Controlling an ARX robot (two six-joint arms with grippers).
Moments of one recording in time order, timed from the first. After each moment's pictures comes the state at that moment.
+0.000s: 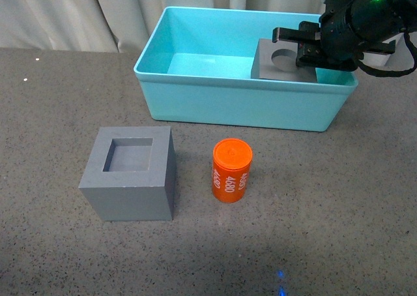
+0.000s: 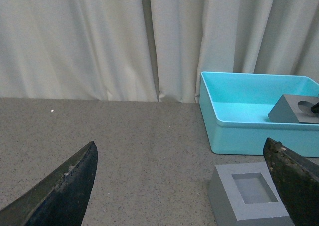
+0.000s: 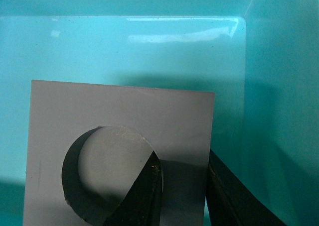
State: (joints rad) left arm 0.00 0.00 0.02 0.00 0.00 0.00; right arm 0.22 2.22 1.44 0.01 -0.02 0.21
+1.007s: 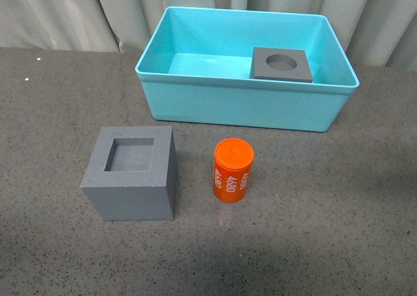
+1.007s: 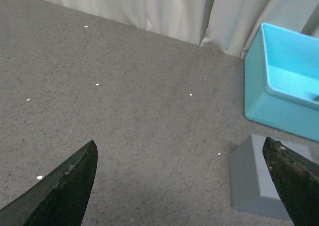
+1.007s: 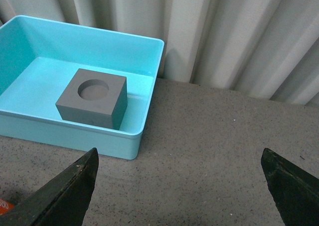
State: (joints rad) left arm -0.02 0.39 0.16 -0.06 -0.19 -0.21; right arm 0.12 1.17 0.42 0.44 0.05 -0.10
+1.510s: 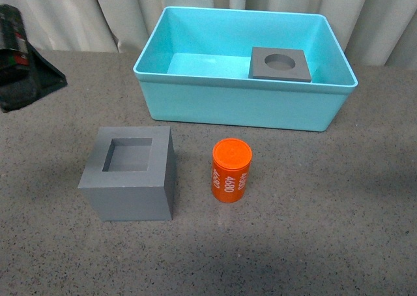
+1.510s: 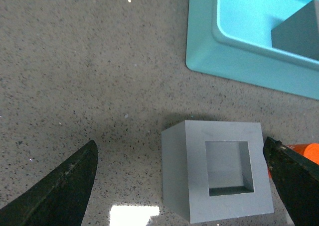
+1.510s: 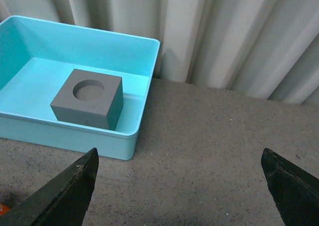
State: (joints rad) left arm -0.13 1.37 0.54 0.19 0.05 -0.30; right arm 0.12 1.17 0.42 0.44 0.05 -0.10
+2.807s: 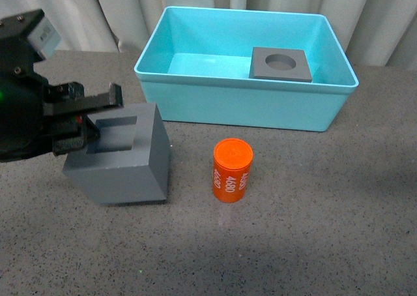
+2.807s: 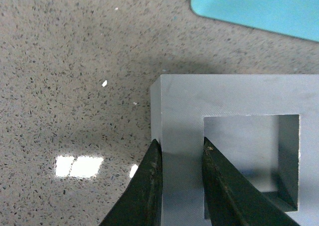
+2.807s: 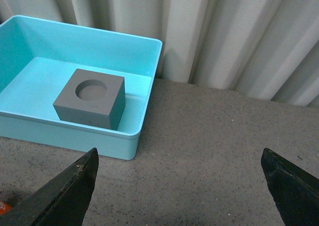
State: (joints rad) left arm -0.27 1.63 0.70 0.07 -0.02 -0.35; right arm 0.12 1.17 0.42 0.44 0.05 -0.10
